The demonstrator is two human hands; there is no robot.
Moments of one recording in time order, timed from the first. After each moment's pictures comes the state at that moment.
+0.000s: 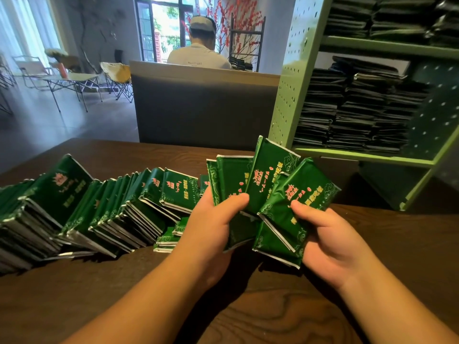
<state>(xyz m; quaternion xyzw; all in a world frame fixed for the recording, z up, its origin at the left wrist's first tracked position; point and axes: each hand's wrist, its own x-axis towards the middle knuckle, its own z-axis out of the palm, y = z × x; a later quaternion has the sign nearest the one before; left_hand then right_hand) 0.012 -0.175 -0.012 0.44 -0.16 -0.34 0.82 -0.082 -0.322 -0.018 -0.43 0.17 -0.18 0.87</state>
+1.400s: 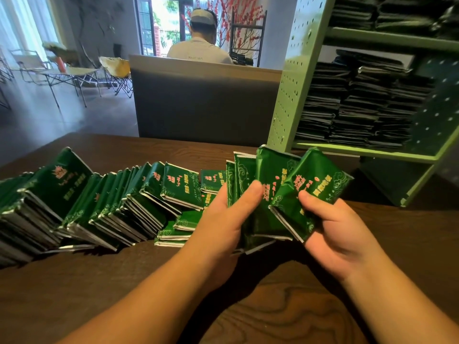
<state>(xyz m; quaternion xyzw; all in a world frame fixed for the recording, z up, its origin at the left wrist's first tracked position) 0.004 -0.176 -0.017 0.44 -0.21 -0.38 0.78 -0.084 -0.318 -0.011 -0.45 0.13 -0.24 0.85</state>
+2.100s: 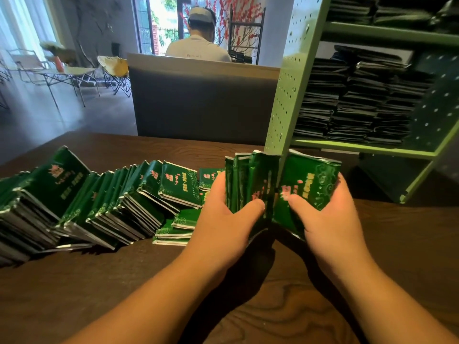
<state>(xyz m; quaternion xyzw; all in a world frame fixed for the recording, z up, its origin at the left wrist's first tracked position) 0.004 -0.178 -0.022 0.58 -0.29 -0.21 0.73 -0.087 -0.309 -0.013 -0.73 0.22 -0.38 0.52</state>
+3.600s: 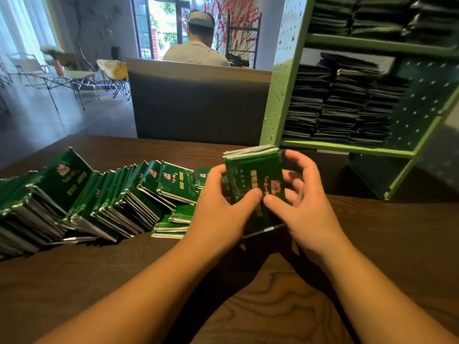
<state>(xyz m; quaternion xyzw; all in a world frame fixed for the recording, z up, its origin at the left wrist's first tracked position) 0.001 -0.182 -0.019 0.68 -0.29 -0.13 0.67 -0.090 -0.313 -0.013 -0.77 0.11 -0.31 0.55</state>
